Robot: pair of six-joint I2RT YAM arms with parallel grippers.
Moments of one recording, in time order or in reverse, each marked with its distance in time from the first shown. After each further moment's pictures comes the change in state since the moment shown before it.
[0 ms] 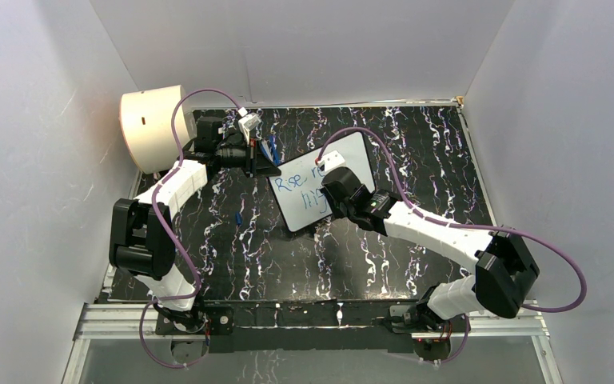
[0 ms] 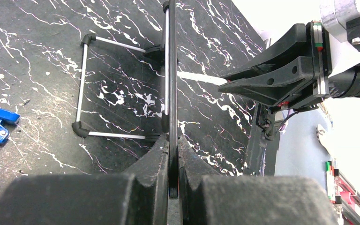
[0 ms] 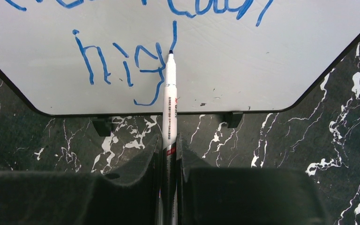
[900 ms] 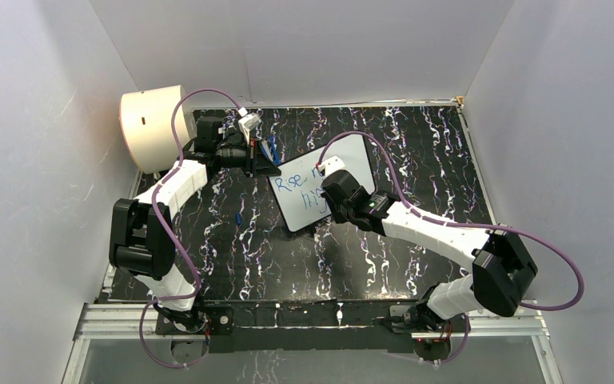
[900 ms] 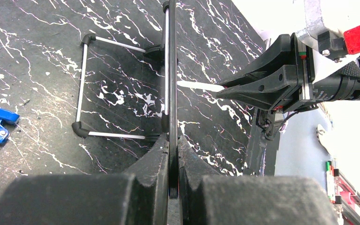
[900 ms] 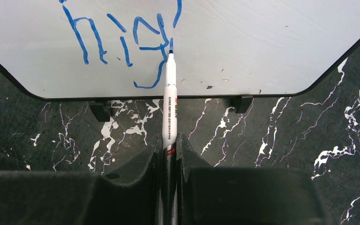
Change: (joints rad) left arm 0.000 0.000 0.000 0.000 0.001 0.000; right arm 0.000 0.013 -0.010 -0.058 -0.032 0.041
